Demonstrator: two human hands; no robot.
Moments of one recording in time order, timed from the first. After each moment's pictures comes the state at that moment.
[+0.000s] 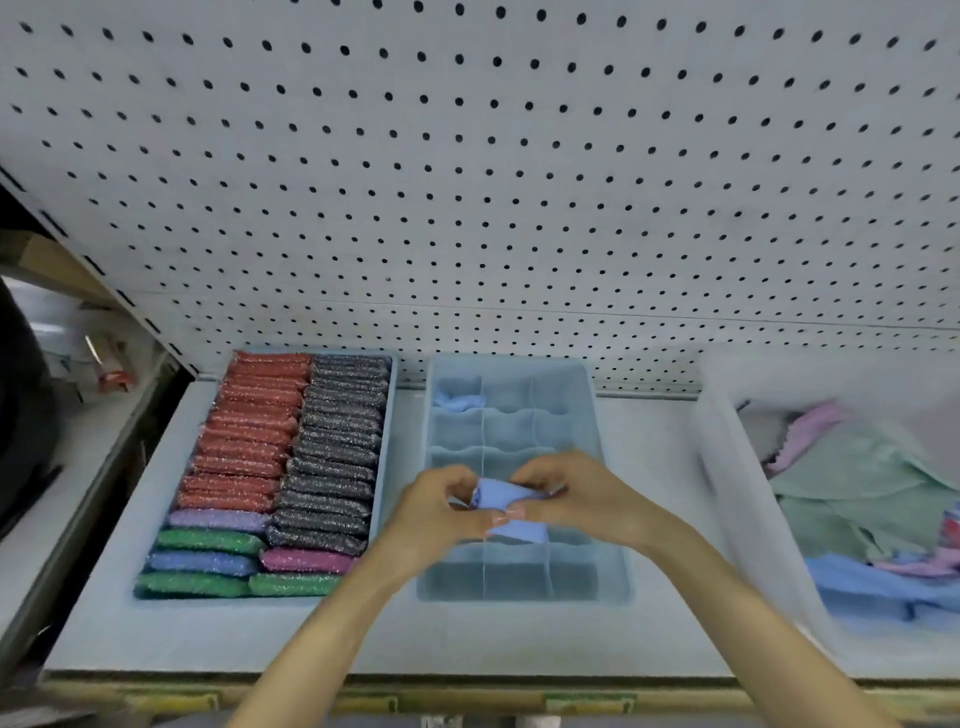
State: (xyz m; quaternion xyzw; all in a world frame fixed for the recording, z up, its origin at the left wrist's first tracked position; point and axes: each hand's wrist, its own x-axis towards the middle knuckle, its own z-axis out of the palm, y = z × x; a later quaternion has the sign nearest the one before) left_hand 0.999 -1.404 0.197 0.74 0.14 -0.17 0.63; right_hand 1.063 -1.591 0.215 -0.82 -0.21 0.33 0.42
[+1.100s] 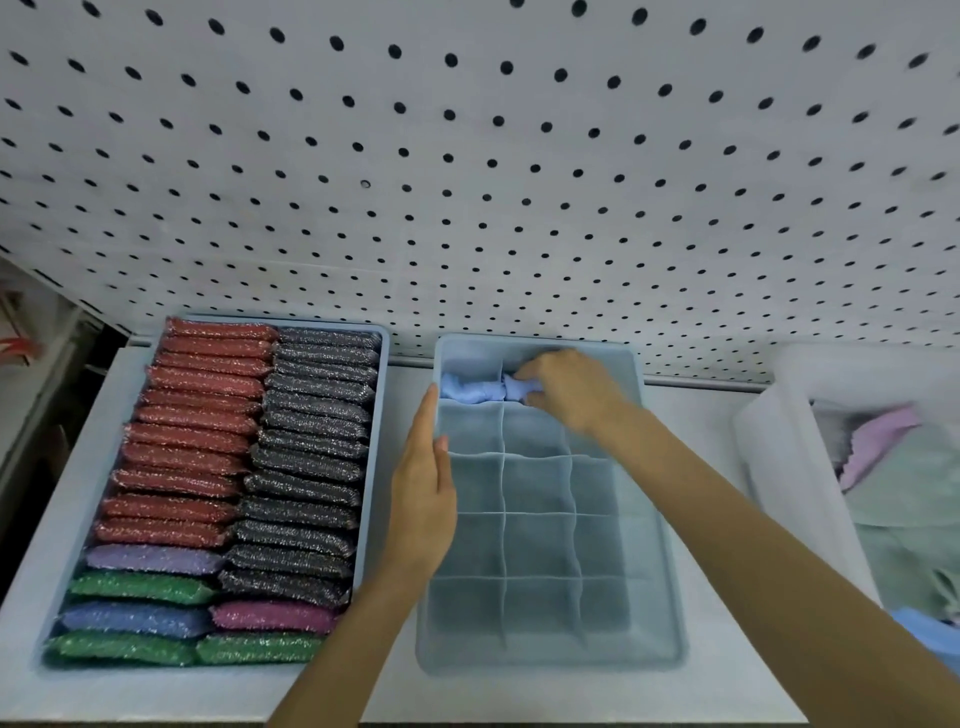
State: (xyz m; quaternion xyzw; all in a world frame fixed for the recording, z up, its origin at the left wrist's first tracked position) left_hand 1.054 -1.400 0.117 0.81 0.18 0.04 0.56; right_hand 1.207 -1.540 0.138 -0.94 -0.27 0.21 0.03
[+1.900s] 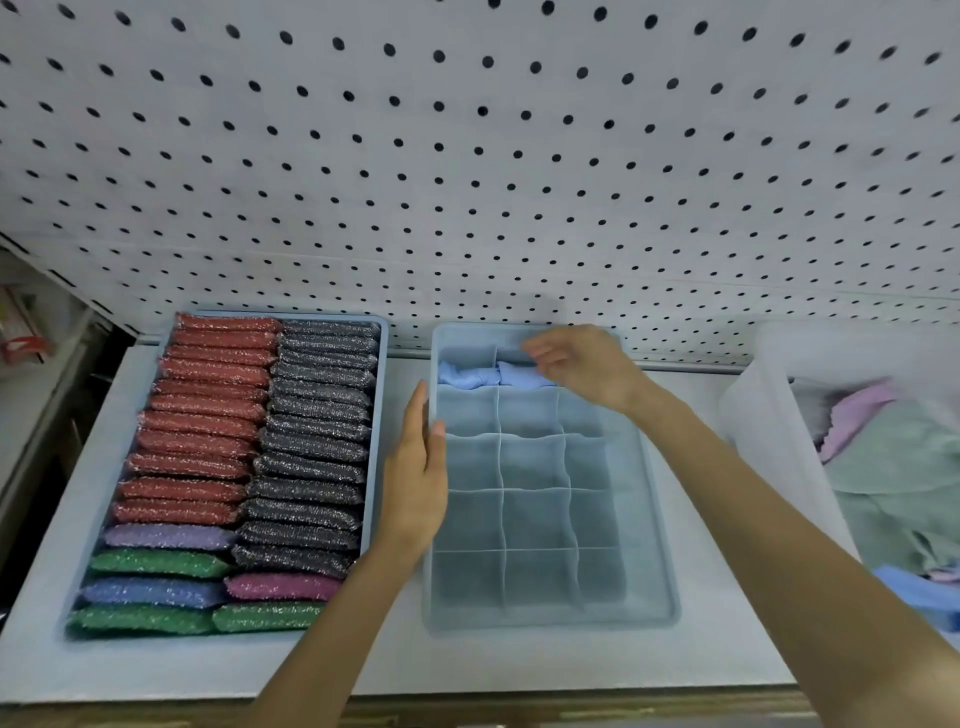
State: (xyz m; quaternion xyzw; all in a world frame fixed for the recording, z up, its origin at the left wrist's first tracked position) left_hand 1.046 -1.394 0.125 0.79 0.21 0.00 0.57; right_hand 1.194 -1.563 0.165 -0.89 -0.12 0.26 0.36
